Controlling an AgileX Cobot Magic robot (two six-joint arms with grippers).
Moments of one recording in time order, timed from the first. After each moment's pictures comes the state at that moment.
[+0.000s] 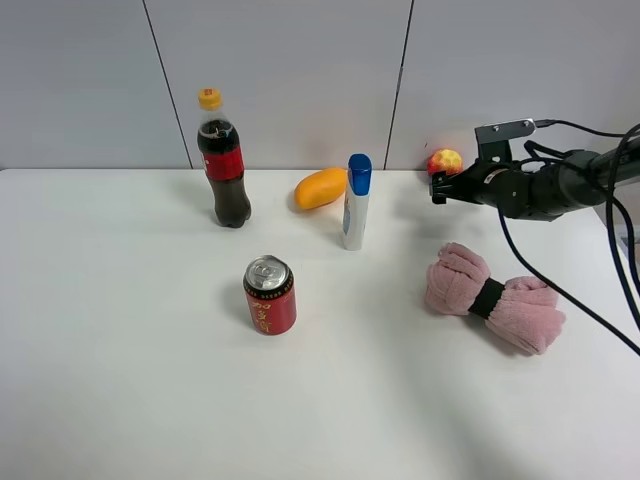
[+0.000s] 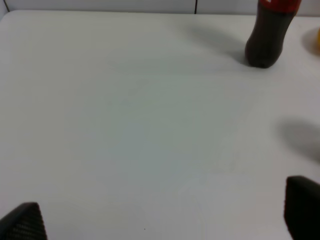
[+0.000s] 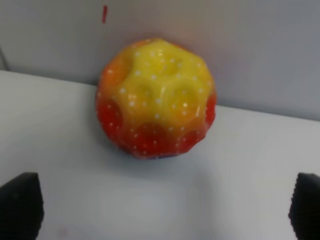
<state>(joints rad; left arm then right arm) 0.15 -0.01 -0.51 -0.08 1.05 0.02 0.06 2.19 -1.19 0.16 -0.42 -0.25</state>
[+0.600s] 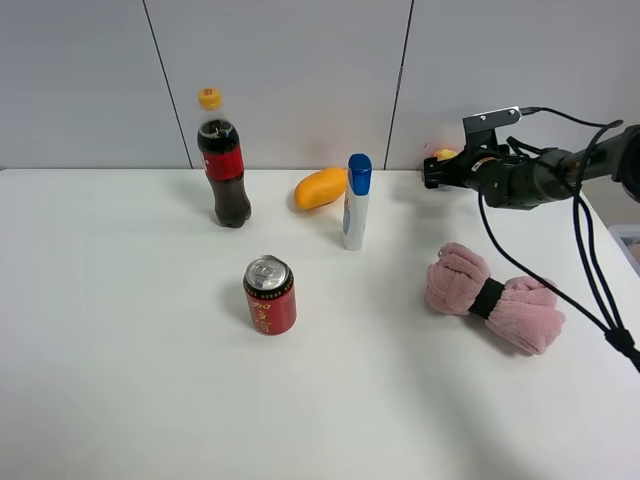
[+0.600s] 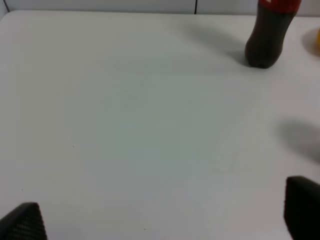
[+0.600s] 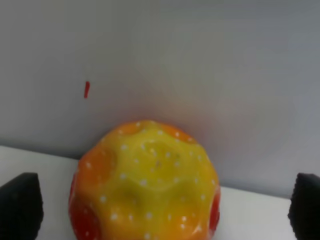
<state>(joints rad) 0.15 -0.01 -0.51 -0.08 1.05 0.02 0.06 2.35 -1.43 0.16 -0.43 -0.30</state>
